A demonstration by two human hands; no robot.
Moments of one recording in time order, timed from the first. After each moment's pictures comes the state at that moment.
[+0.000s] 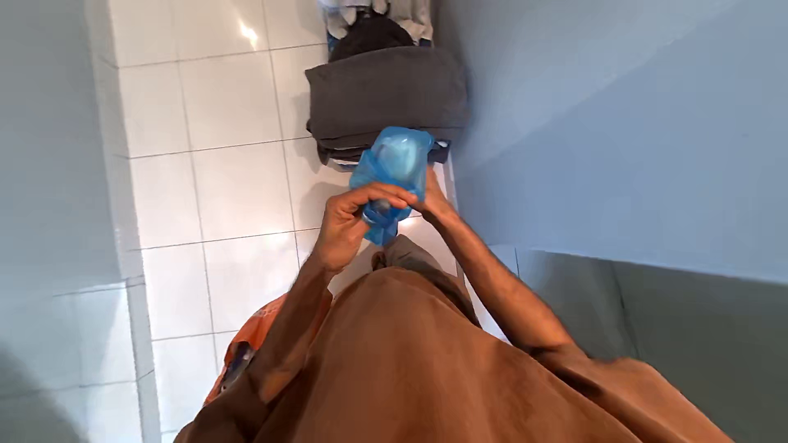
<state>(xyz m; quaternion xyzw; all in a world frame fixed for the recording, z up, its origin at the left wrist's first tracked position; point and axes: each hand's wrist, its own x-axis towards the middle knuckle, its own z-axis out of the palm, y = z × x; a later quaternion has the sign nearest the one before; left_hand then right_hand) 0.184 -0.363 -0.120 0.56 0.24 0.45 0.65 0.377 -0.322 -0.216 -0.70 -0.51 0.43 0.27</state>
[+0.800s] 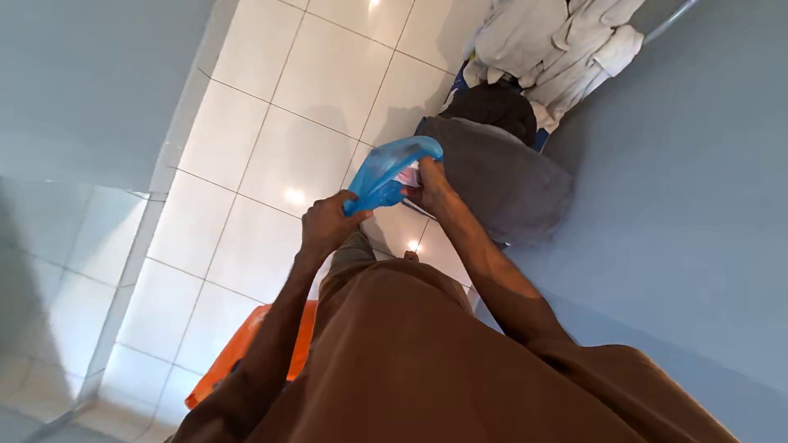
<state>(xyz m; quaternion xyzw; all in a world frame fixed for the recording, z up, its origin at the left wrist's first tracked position) -0.050 -0.156 -0.194 0.50 0.77 0.15 0.37 0.131 0.006 -0.256 -0.66 -0.26 0.68 0.19</state>
